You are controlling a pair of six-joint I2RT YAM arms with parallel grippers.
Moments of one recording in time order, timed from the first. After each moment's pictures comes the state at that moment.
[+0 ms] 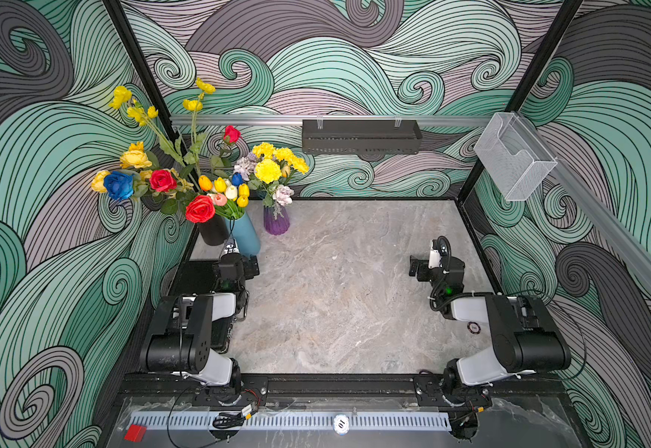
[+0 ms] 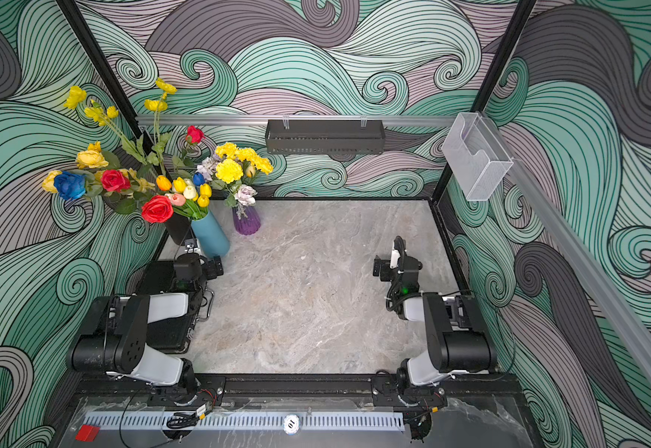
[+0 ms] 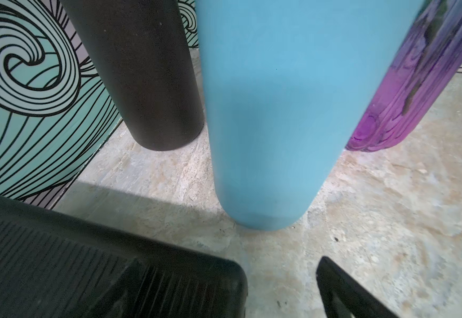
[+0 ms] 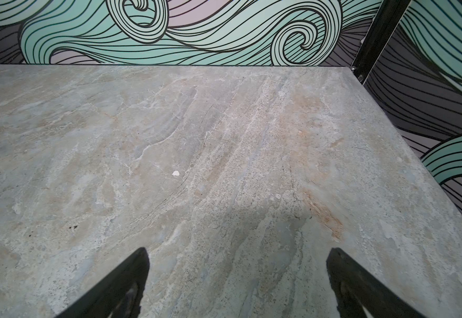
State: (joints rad) left arm 0.00 1.42 0.44 0.50 -0.29 -0.07; right arm 0.04 1.48 0.40 0.69 0.04 -0.04
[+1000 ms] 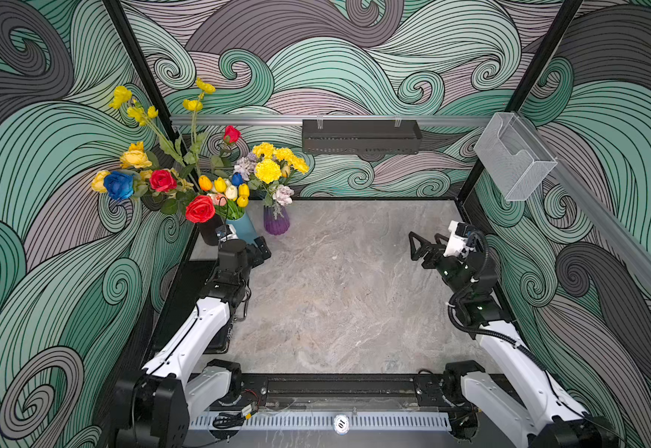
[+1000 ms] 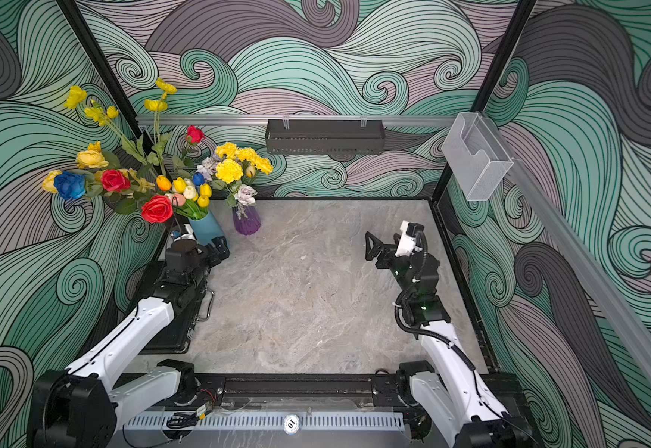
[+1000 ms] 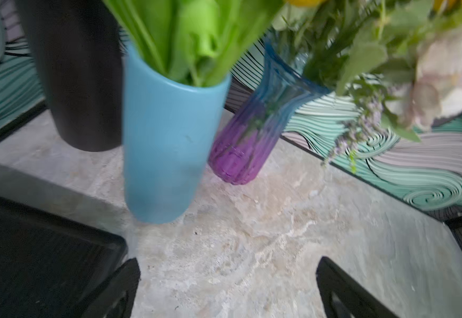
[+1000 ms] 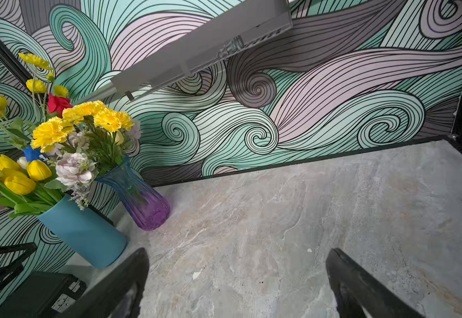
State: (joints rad) left arm -0.20 1.13 0.69 -0.02 -0.16 -0.49; right arm 0.13 0.89 0.54 0.25 -0.19 0.36
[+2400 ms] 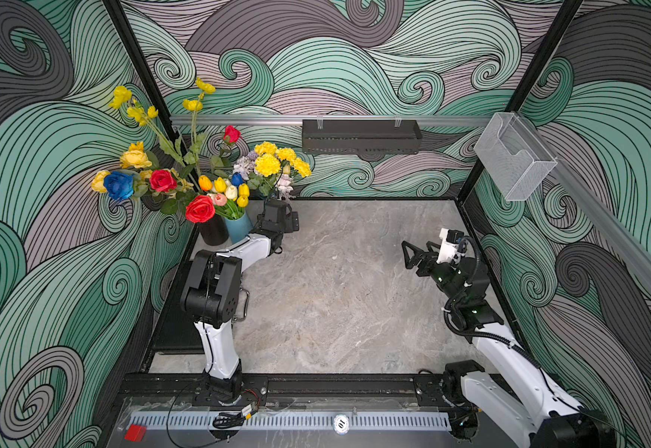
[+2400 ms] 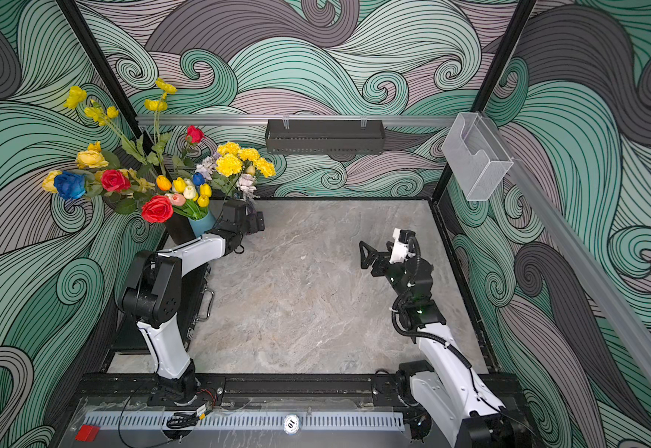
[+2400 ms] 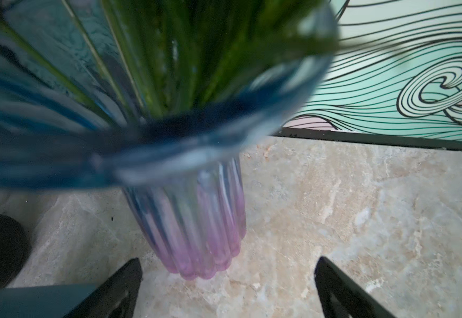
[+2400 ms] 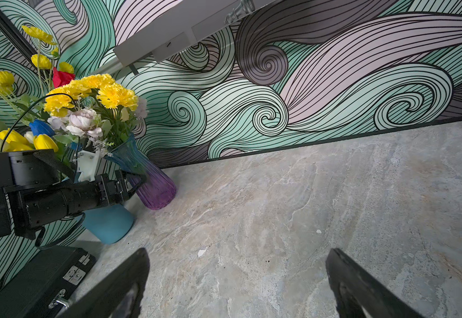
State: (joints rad) left arm -0.25 1.89 1.25 0.12 -0.28 -0.19; right arm 0.16 0.88 0.47 0.29 -0.21 0.35
